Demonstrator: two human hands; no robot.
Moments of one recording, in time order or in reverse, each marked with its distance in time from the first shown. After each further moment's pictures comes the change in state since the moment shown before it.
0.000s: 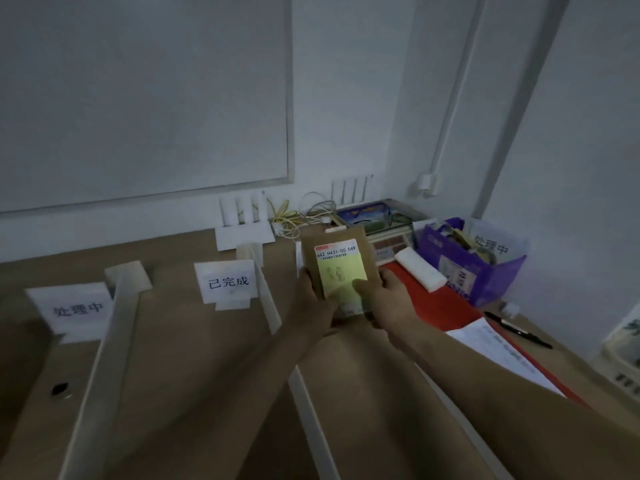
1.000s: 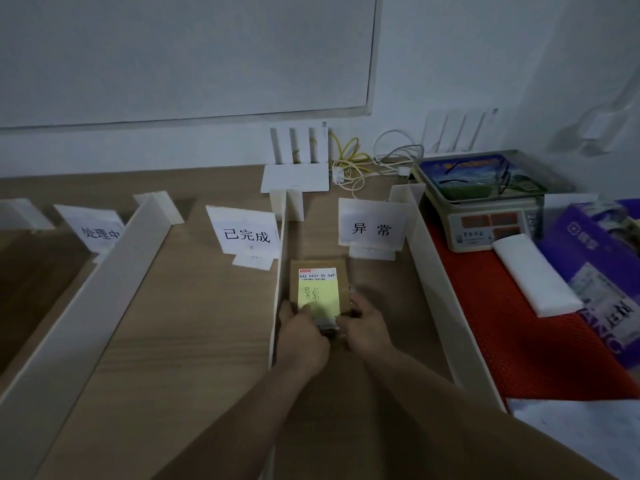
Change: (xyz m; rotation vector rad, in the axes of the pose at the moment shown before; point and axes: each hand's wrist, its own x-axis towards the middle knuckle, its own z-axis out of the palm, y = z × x) left_hand 0.115 -0.159 0.071 0.570 0.262 -0.484; right_hand 0.182 0.185 0.095 -0.050 -0.482 0.147
